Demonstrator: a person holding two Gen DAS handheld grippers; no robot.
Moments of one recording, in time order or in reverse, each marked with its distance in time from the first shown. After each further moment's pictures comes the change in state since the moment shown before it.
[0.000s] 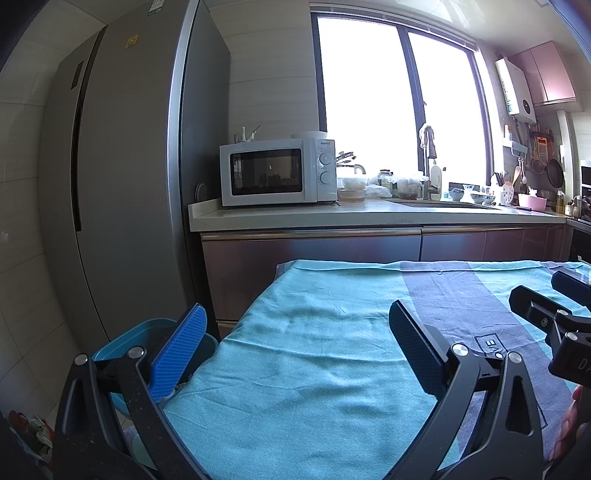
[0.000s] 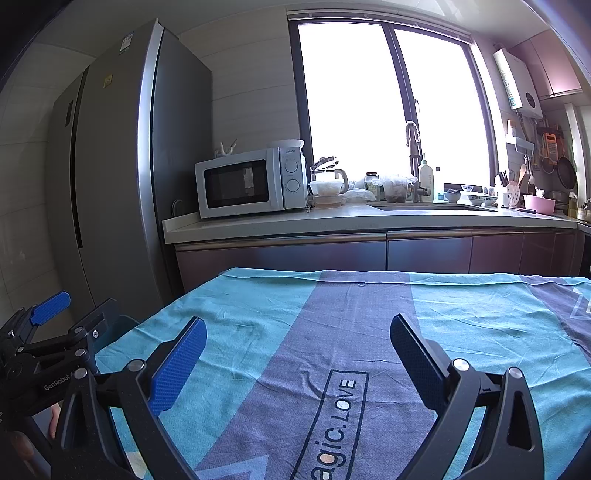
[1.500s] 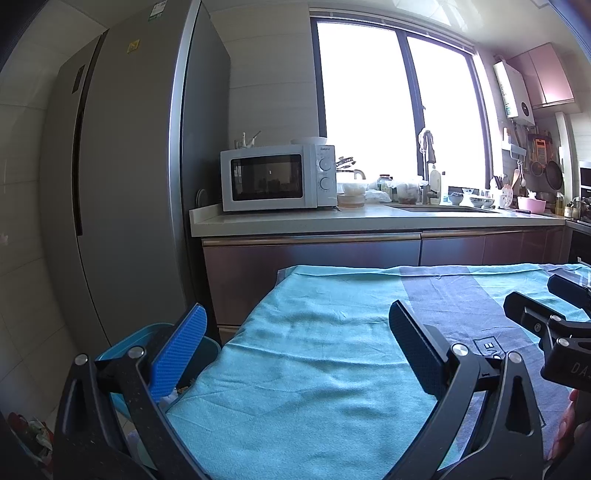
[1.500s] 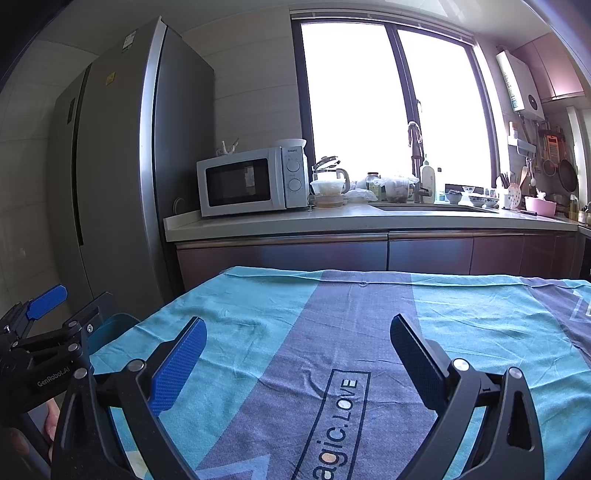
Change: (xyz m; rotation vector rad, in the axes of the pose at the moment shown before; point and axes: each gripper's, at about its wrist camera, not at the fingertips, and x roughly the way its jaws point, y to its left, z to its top) left arm -0.002 0.001 0.000 0.000 -0.022 -0.001; right arm -0.003 0.004 0.000 -0.009 0.002 0.002
